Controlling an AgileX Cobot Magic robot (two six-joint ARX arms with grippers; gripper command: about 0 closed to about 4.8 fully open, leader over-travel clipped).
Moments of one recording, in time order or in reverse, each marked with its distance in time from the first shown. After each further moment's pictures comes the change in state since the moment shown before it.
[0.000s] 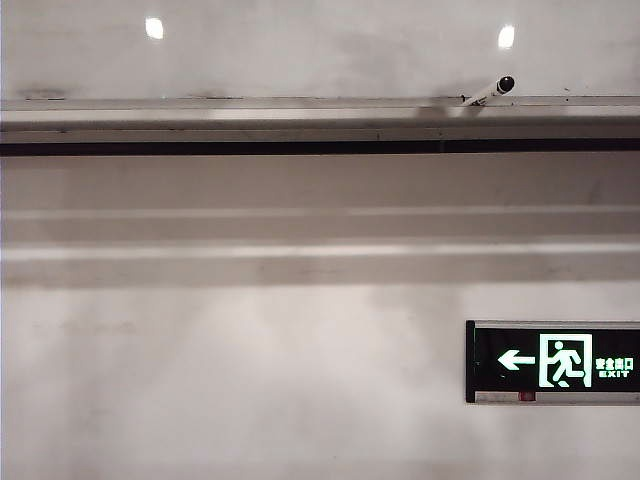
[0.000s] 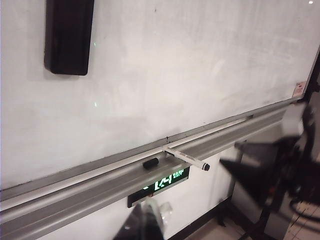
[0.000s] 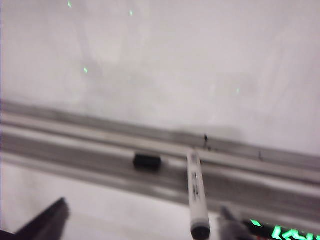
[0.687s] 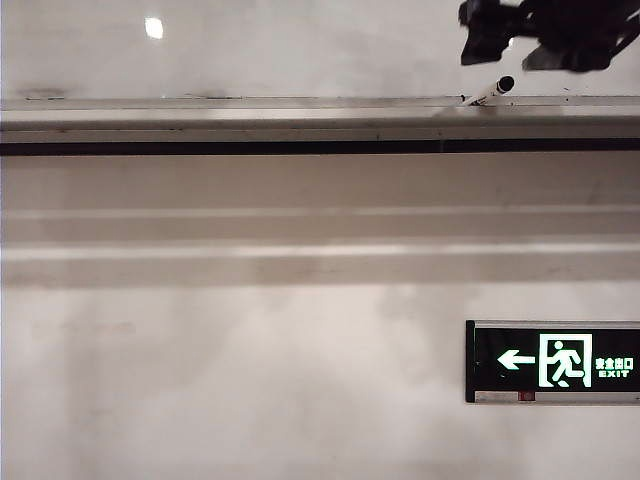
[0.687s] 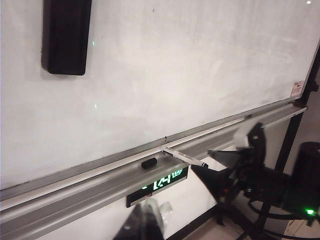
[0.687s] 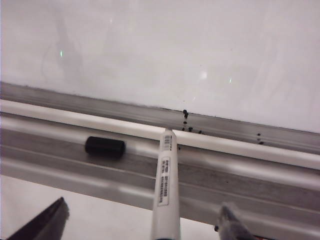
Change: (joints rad) left arm 0.000 0.002 0.000 0.001 0.004 0.000; right arm -0.134 0.267 -0.018 0.273 -0.102 -0.006
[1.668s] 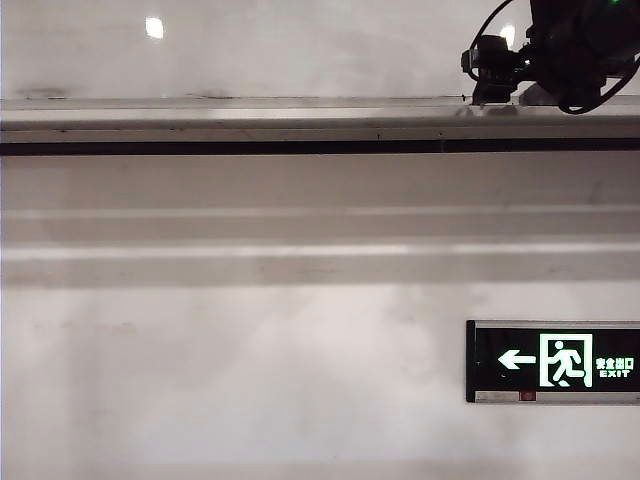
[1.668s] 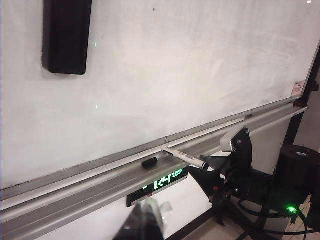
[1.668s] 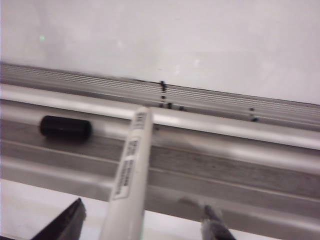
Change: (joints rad) left arm 0.000 0.001 0.000 0.000 0.000 0.000; right arm -0.050 0.109 0.020 0.052 -0.029 0.007
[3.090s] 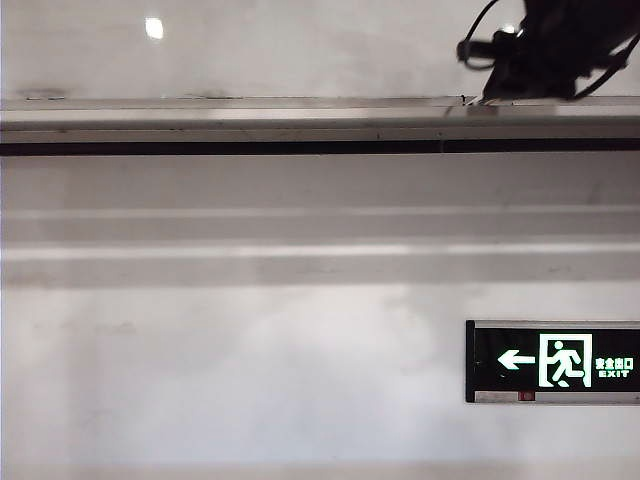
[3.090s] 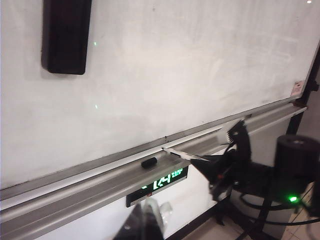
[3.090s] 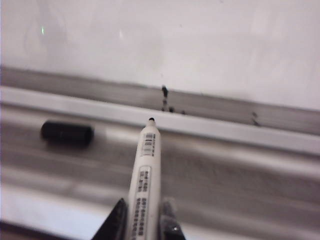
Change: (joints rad) left arm 0.000 0.000 0.000 0.000 0.000 0.000; right arm 0.001 -0.027 0.077 -0.175 -0.001 0.007
